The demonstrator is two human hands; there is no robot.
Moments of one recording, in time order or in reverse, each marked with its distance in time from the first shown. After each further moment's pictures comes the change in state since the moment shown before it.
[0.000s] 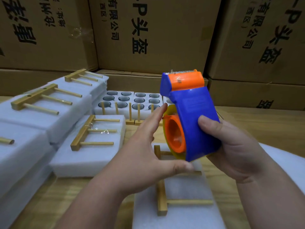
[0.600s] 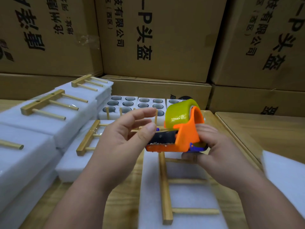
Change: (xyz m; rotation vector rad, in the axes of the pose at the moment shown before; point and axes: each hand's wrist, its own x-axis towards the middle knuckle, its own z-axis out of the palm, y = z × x) left_hand 0.000 -0.003 -0.035 -0.253 0.257 0.058; right_hand 0.009 0.020 -0.006 -1.009 0.130 -0.320
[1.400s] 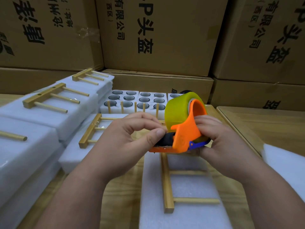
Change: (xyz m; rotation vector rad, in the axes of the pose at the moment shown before) left_hand -0.002 0.007 -0.006 0.285 -0.152 0.056; right_hand -0.001 0.003 -0.007 -0.165 -0.066 -0.070
